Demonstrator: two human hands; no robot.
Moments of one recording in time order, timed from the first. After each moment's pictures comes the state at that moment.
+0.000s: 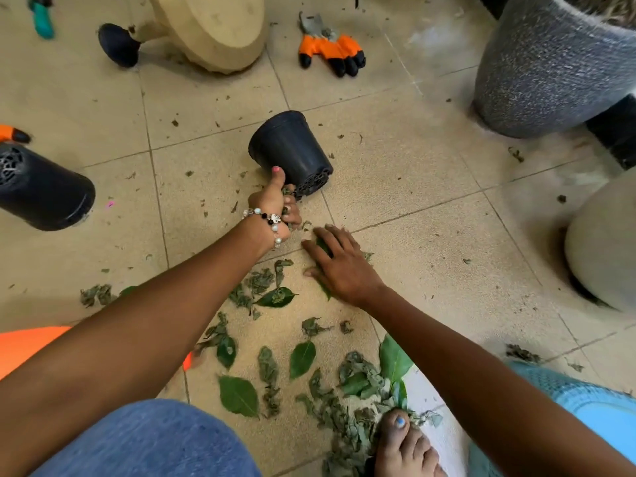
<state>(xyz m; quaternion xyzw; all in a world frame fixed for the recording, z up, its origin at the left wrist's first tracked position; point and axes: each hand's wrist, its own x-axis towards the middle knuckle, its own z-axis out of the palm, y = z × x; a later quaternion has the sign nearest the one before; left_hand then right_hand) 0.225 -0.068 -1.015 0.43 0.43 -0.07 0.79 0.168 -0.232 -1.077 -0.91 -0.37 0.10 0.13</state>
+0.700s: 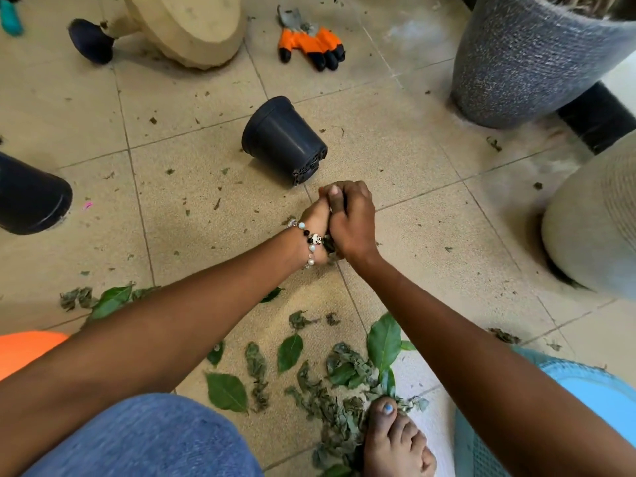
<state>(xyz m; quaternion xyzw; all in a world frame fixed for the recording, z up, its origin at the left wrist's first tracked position) 0.196 -0.155 -0.990 0.43 0.38 -0.31 0.76 0.201 -0.223 -1.023 -0.85 -0.01 -0.01 0.53</state>
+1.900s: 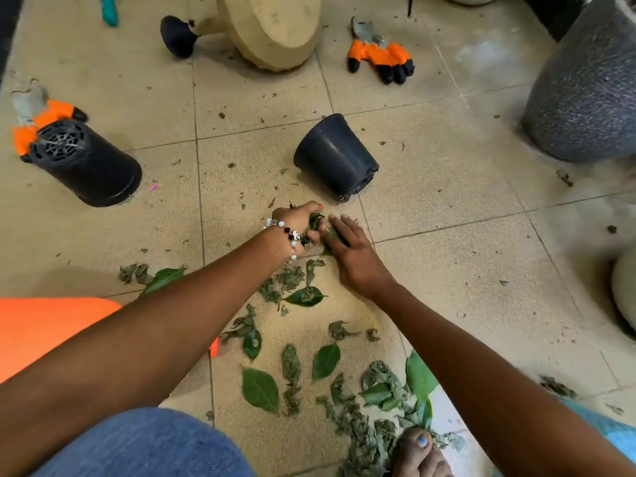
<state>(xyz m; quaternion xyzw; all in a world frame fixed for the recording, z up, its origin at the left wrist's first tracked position) 0.193 -0.047 -1.024 0.46 0.46 -0.12 0.75 0.185 -0.200 -1.086 -0.90 -0.38 0.08 0.21</state>
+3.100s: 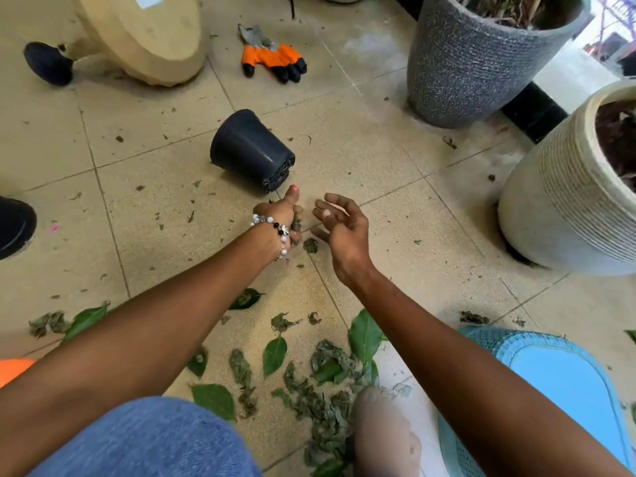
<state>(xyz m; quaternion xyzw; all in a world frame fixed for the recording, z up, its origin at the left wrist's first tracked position) 0.216 -0.139 -1.021 0.57 0.40 -0.15 0.70 0.175 -0.254 -1.012 -0.64 0.15 0.08 0.75</state>
